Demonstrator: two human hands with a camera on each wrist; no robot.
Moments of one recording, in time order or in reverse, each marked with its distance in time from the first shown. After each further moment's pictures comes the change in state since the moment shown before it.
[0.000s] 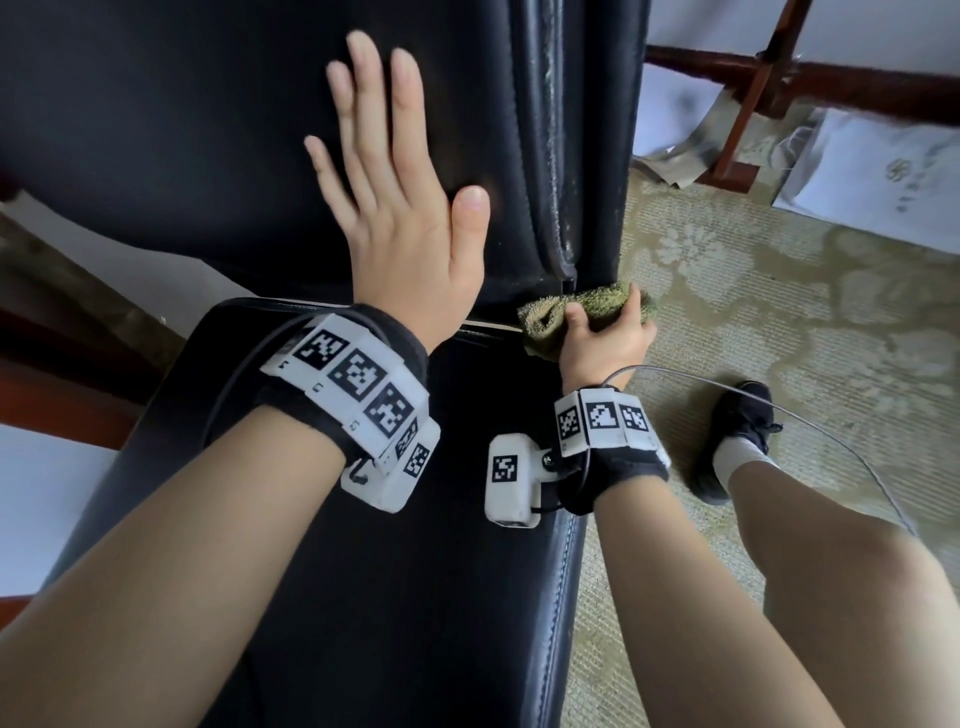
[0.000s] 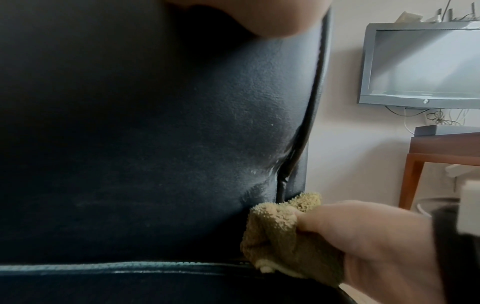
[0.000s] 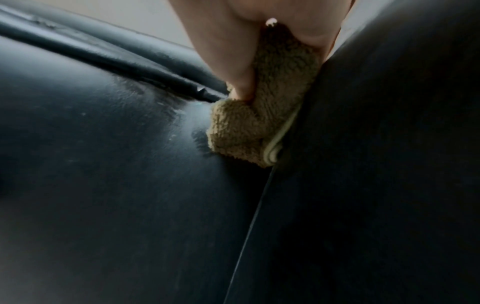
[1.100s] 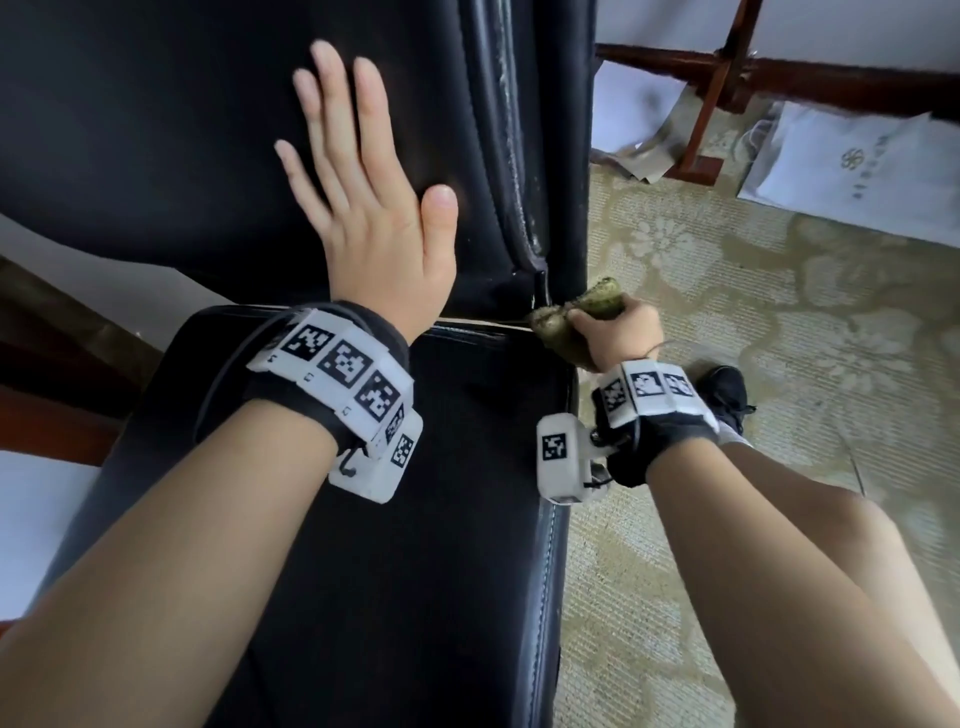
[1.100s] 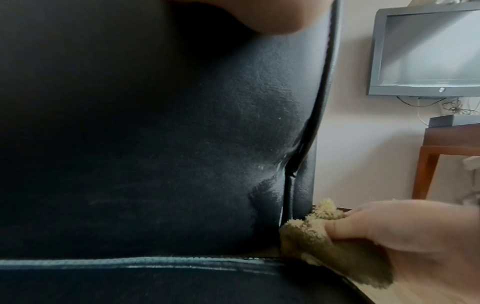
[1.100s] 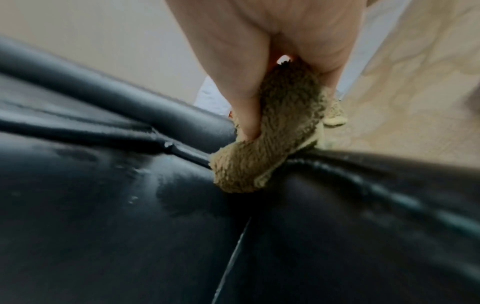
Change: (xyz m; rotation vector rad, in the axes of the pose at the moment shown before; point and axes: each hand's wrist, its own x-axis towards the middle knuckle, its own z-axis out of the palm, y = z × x) left_hand 0.000 -0.001 0.001 0.035 -0.003 0.014; right_hand 0.032 0.006 -0.038 -0.322 -0.185 0.004
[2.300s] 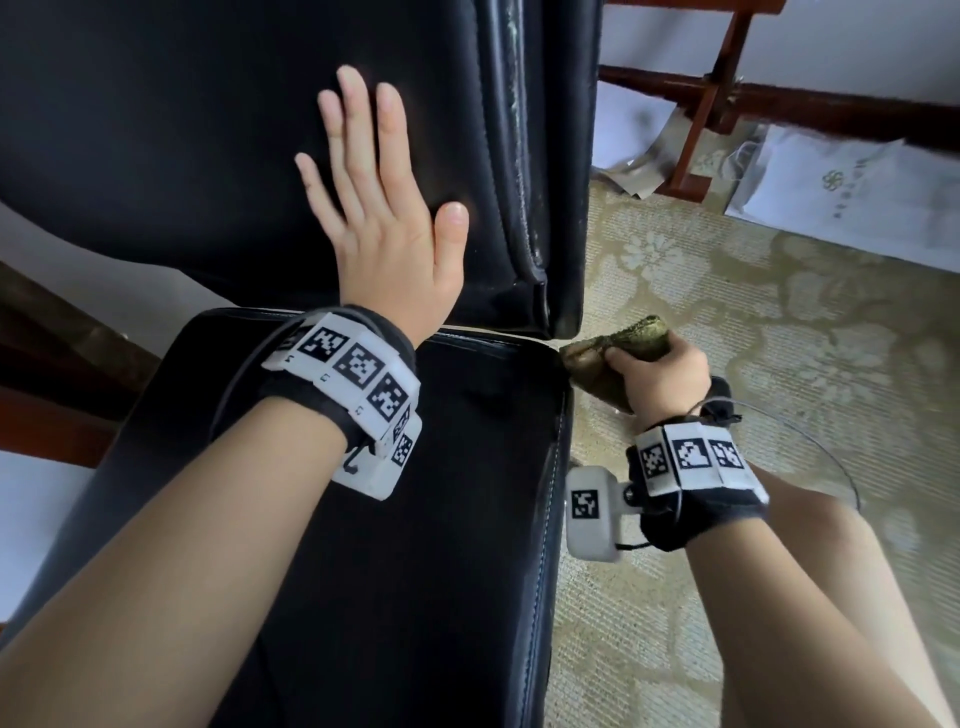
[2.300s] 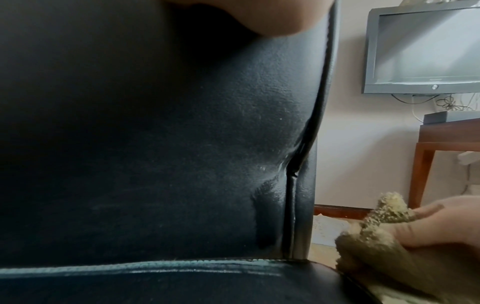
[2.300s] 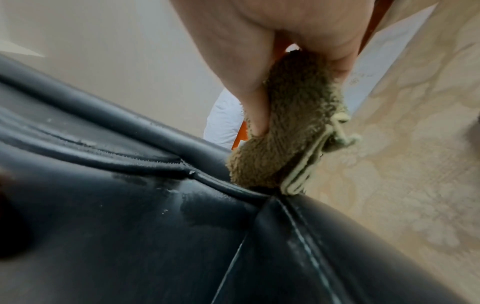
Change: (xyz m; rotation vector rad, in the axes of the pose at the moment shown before) left_hand -0.001 0.000 -0.004 0.020 -0.039 0.014; right_hand -0.025 0.029 -0.031 0.001 0.180 0.043
